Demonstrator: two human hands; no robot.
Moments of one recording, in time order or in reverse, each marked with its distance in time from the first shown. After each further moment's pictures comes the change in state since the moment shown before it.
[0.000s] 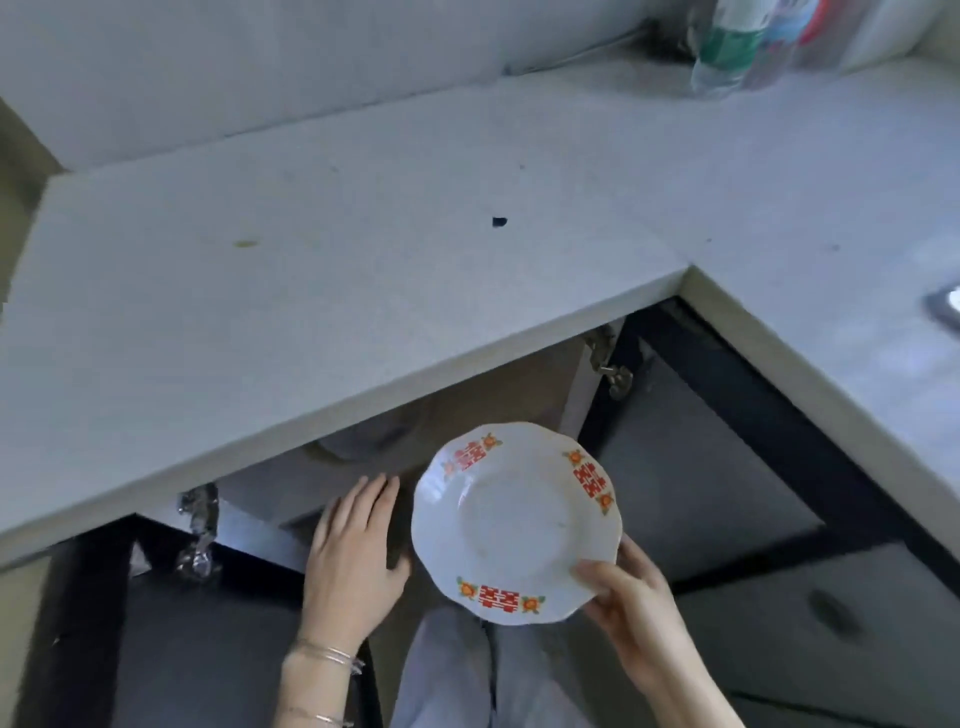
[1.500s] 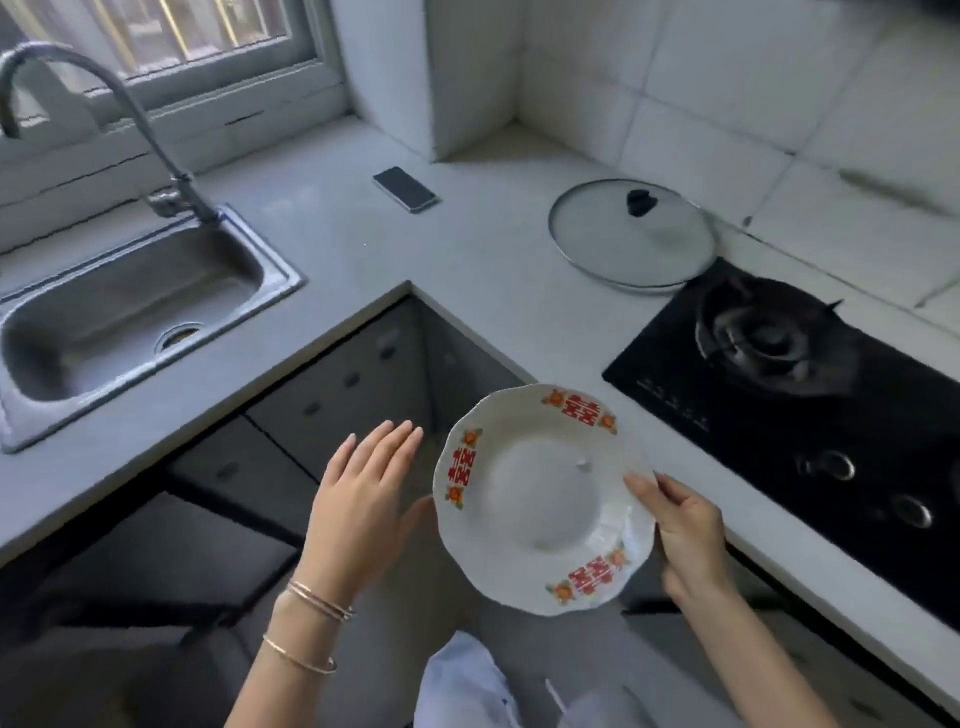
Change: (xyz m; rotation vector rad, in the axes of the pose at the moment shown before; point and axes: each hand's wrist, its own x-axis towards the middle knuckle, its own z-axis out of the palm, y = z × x) left_hand -0.234 0.186 -0.325 -0.155 -0.249 2.112; right_hand -0.593 0.150 0.189 0.928 1.770 -0.632
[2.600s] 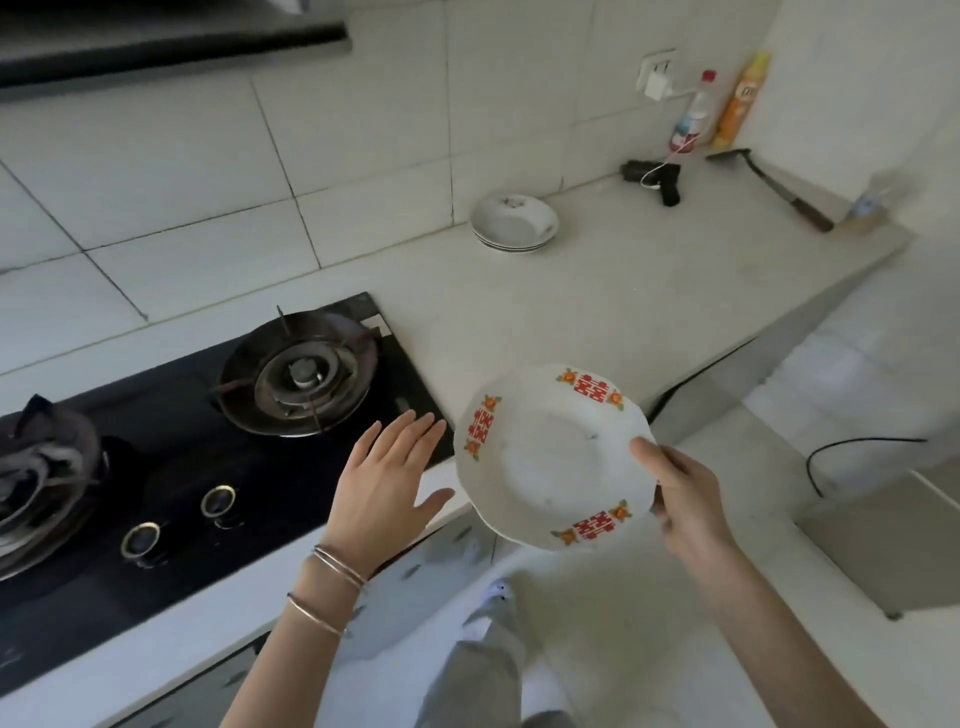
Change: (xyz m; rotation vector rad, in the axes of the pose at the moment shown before) left_hand 0.002 0.664 0.116 -0.191 -0.127 1.356; right_hand -0.223 0.039 -0.576 0.571 1.187 -0.096
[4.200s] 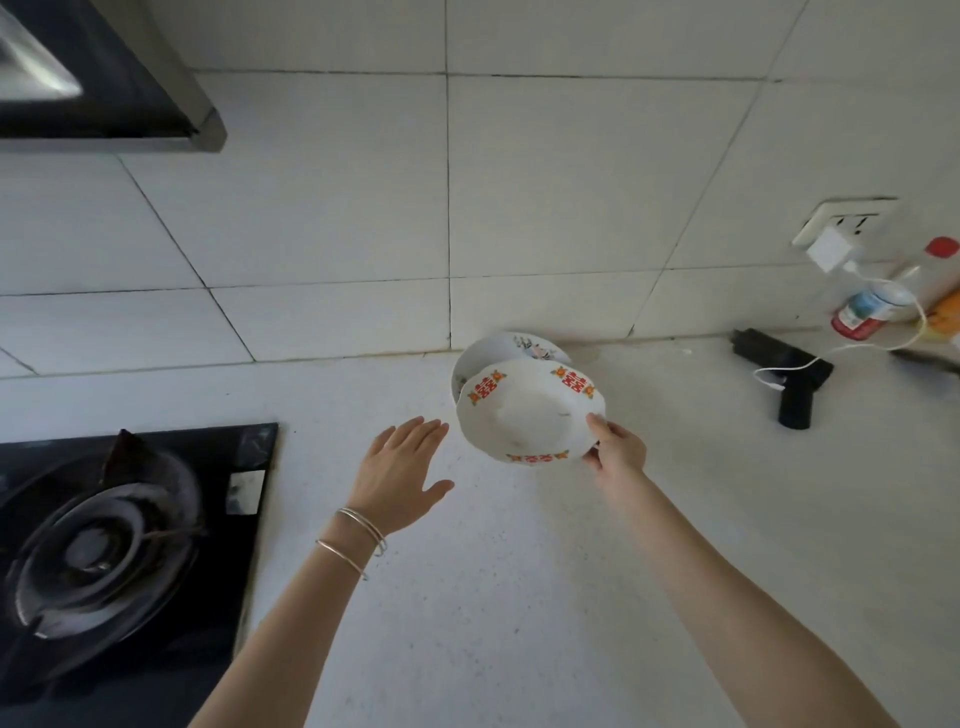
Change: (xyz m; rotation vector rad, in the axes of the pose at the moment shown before) left_hand 0.447 -0.049 0.166 -0.058 -0.078 -0.419; right_hand 0.557 -0.151 0.199 -0.087 -0.169 0.265
